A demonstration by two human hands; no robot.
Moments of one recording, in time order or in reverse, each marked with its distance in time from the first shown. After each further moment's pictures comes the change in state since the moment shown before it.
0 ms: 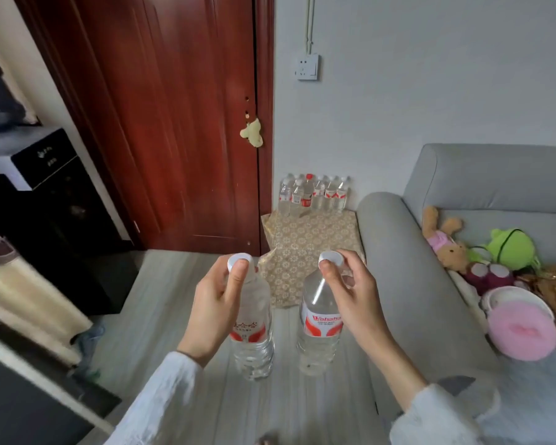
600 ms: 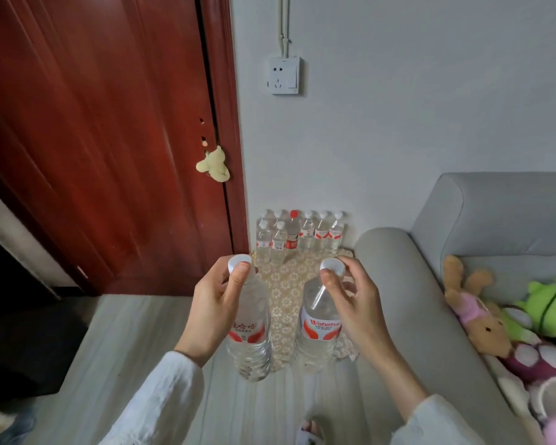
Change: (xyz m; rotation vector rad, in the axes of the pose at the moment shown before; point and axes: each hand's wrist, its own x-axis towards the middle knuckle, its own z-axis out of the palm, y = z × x) left_hand 0.352 -0.071 0.153 -0.034 -0.108 -0.031; right_hand 0.353 0.119 -0.014 -0.036 0.039 0.058
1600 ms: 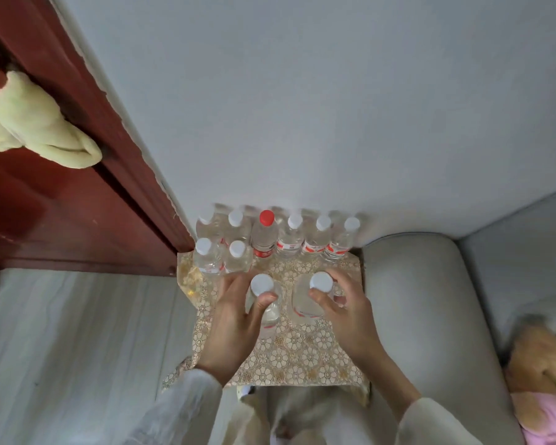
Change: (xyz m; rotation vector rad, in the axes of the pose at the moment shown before) left_hand 0.331 -0.260 0.225 0.148 -0.156 -0.215; right_hand 0.355 0.320 0.031 -0.238 -0.156 0.452
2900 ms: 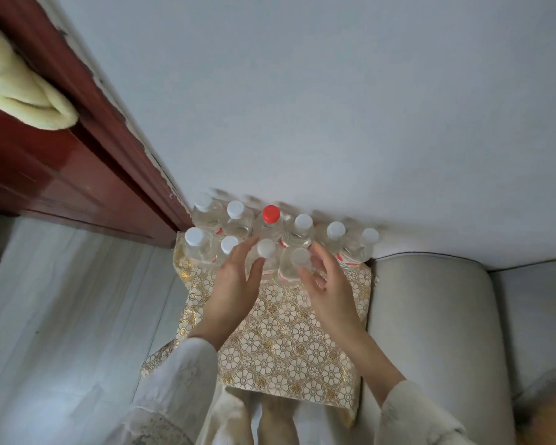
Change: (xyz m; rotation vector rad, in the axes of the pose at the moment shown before) left_hand 0.071 -0.041 0.045 0.119 0.074 -0.188; right_hand 0.084 0.024 0.022 0.040 -0.228 -0.069
